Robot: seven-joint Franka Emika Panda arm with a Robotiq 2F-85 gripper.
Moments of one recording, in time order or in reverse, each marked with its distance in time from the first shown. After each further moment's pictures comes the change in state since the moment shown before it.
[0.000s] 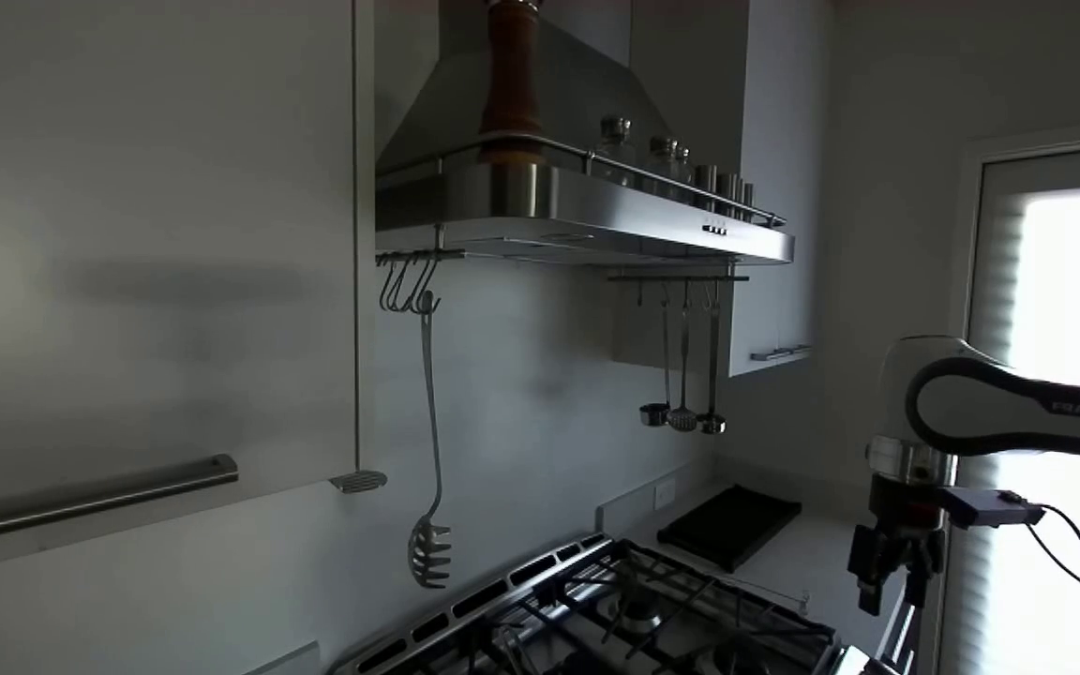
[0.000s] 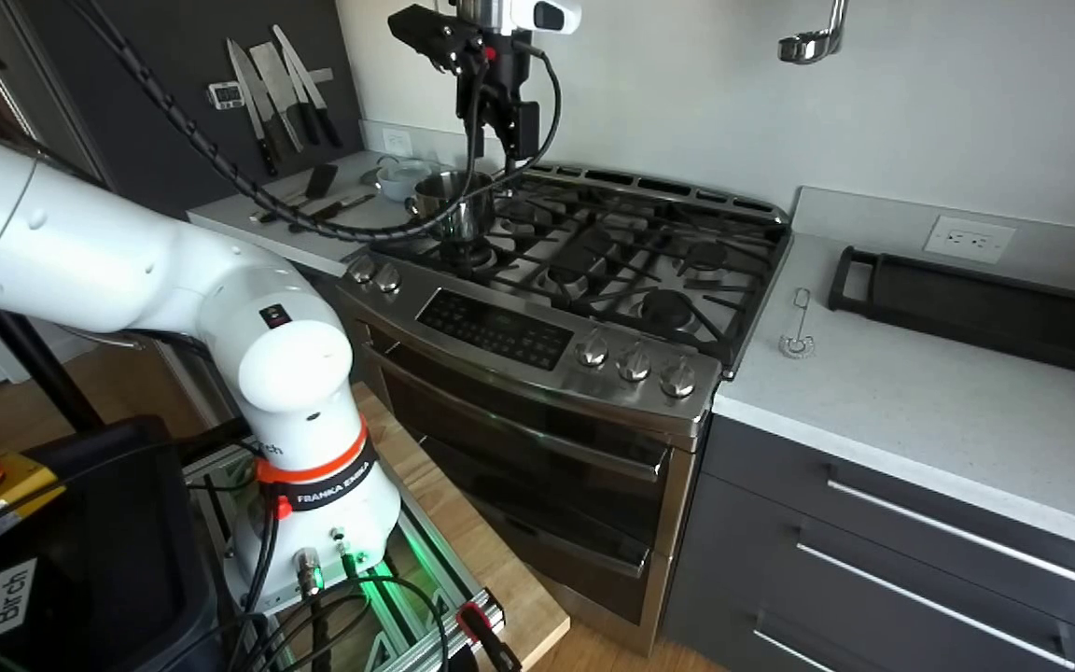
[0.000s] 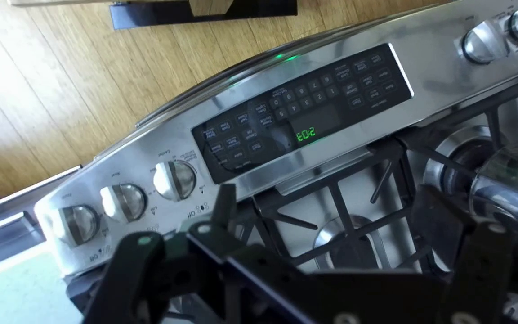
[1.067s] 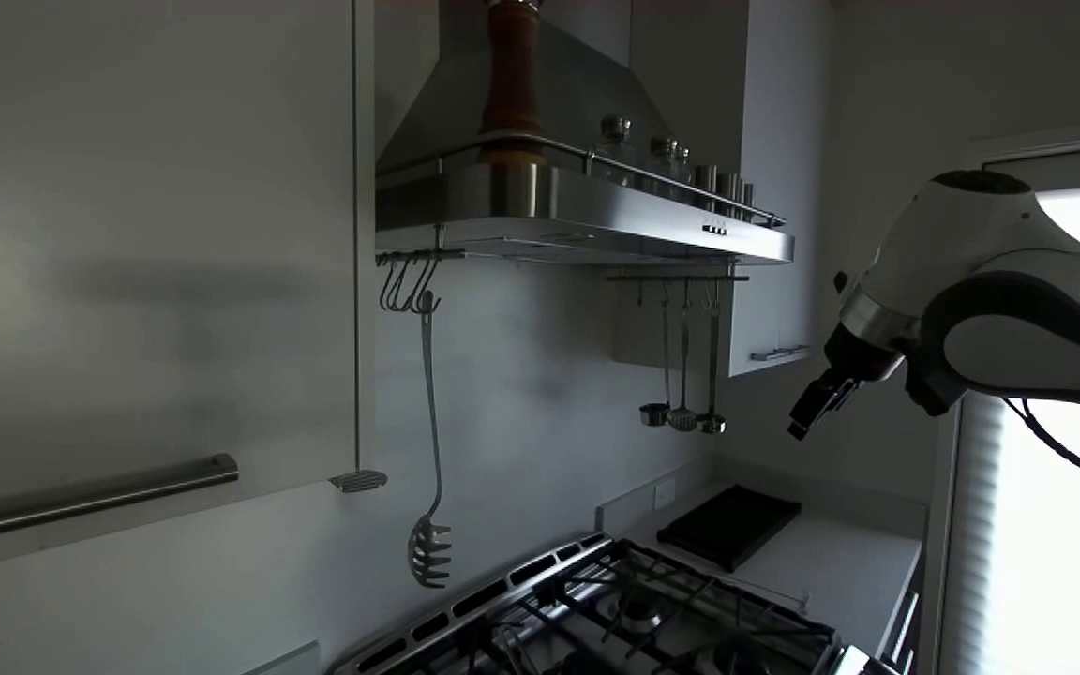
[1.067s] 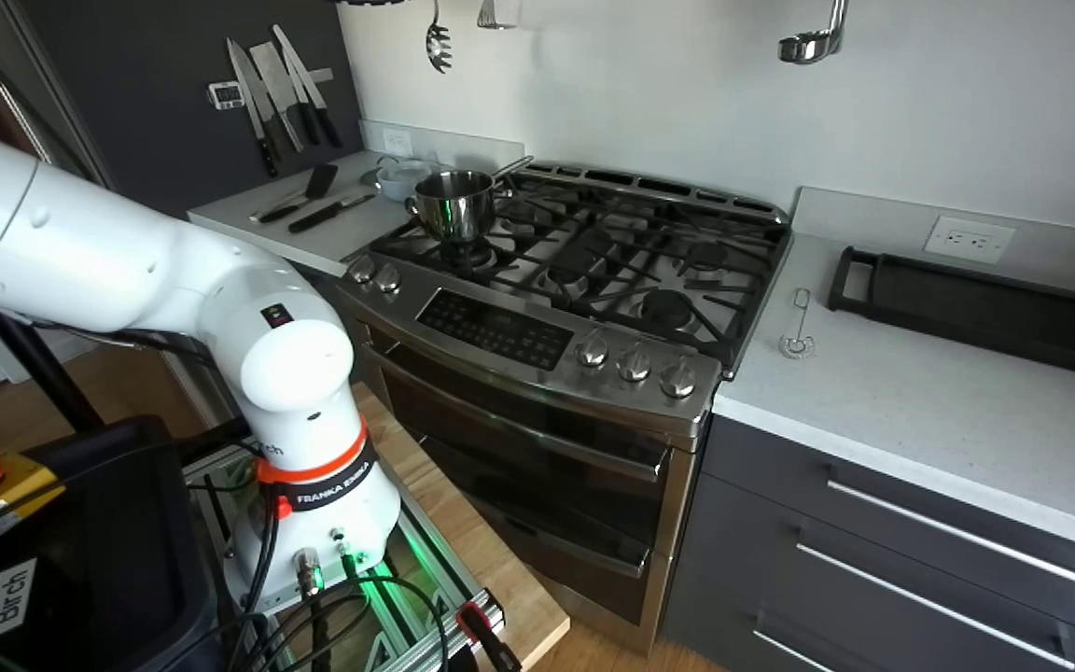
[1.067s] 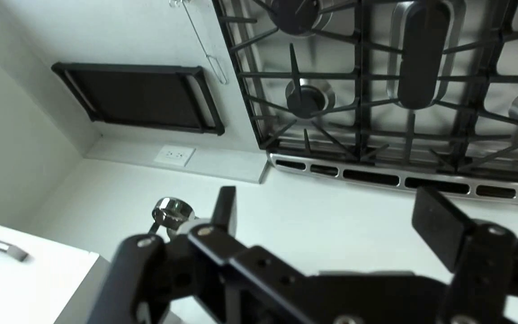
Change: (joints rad) arm 0.016 0.011 0.236 0.365 -0.339 0.243 -0.024
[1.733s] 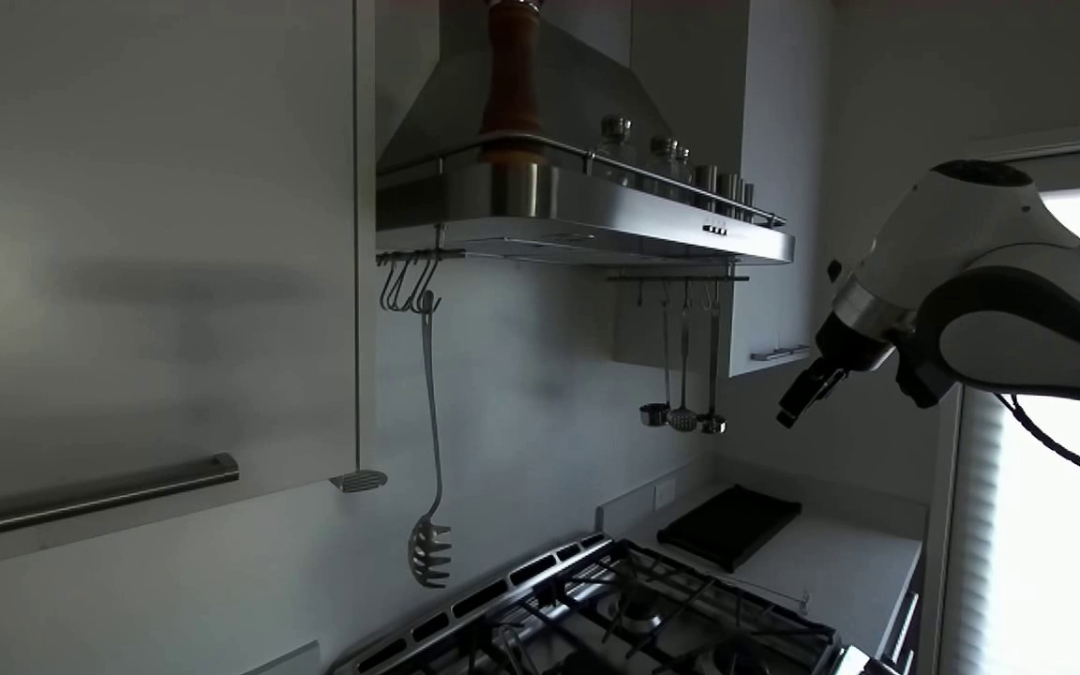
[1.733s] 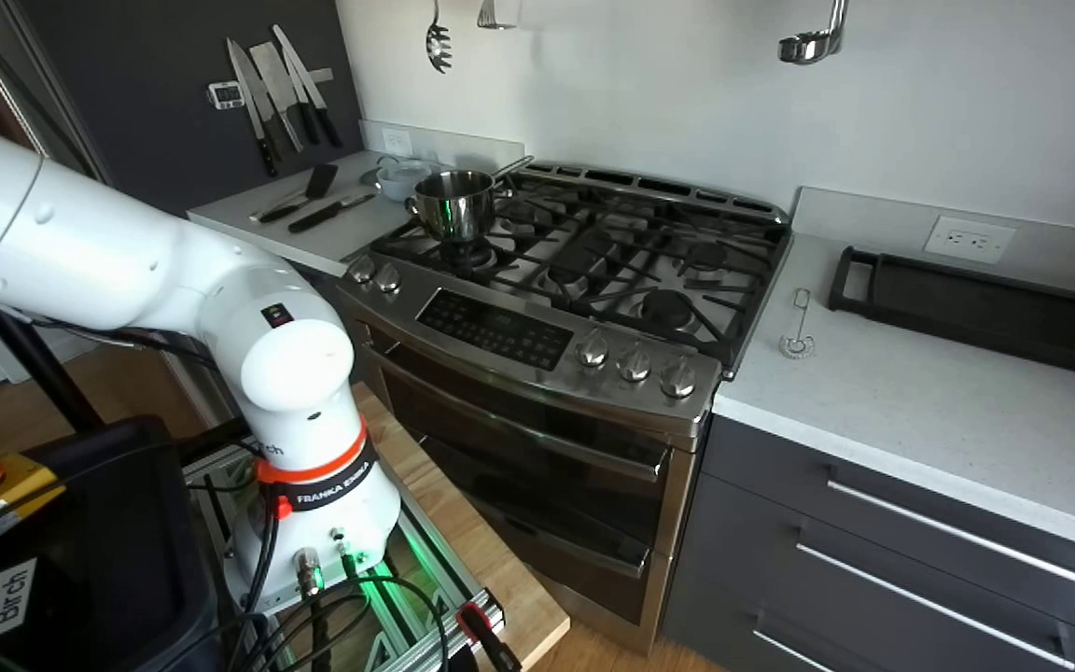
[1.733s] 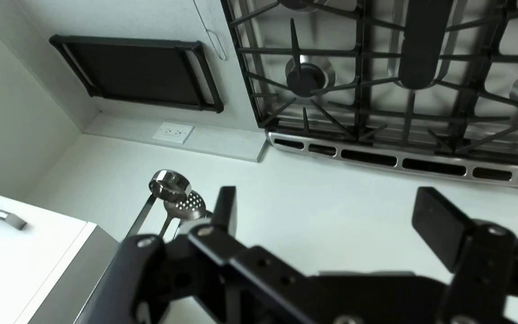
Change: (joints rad) arm 0.003 0.018 0.013 0.029 -0.011 0.037 0.000
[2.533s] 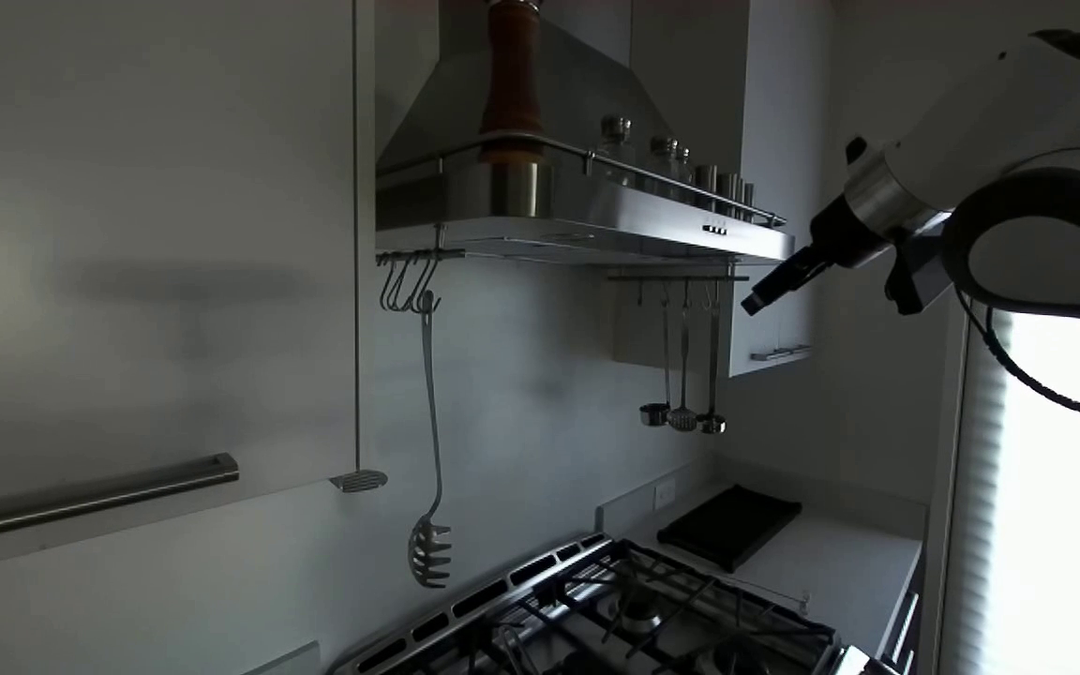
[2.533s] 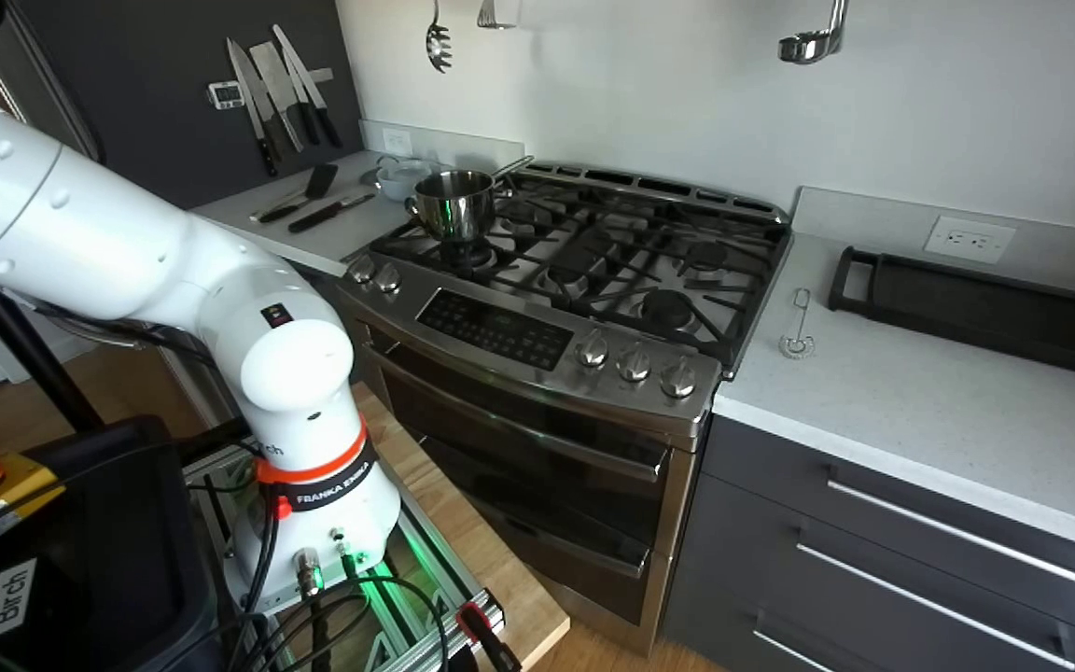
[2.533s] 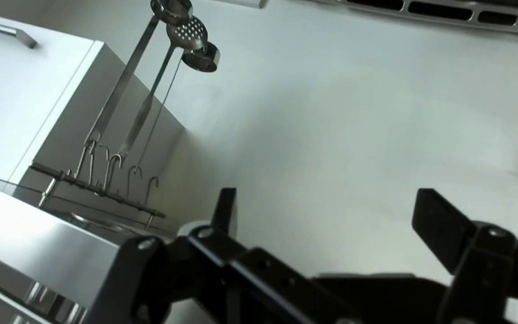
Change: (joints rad) arm 0.000 0.079 0.057 0.265 -0.025 0.153 -0.001
